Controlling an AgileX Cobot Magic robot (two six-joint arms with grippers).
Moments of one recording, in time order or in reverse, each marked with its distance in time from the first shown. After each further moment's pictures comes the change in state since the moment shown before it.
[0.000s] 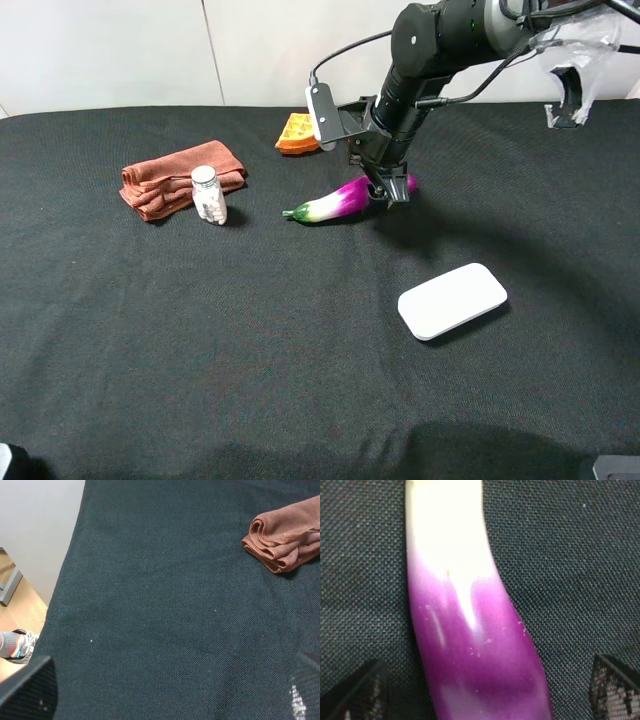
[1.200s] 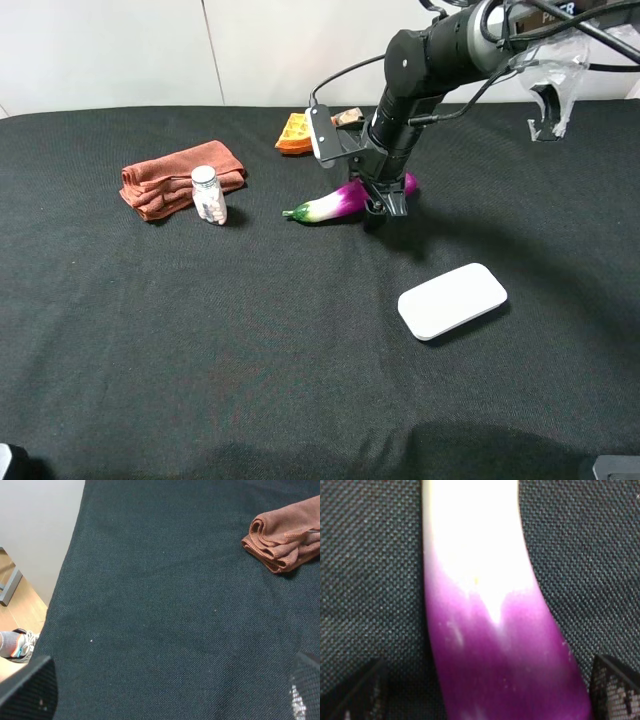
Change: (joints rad) left arm 0.000 0.000 0.000 0.000 0.000 0.000; right arm 0.000 0.057 0.000 0.002 -0.007 0.000
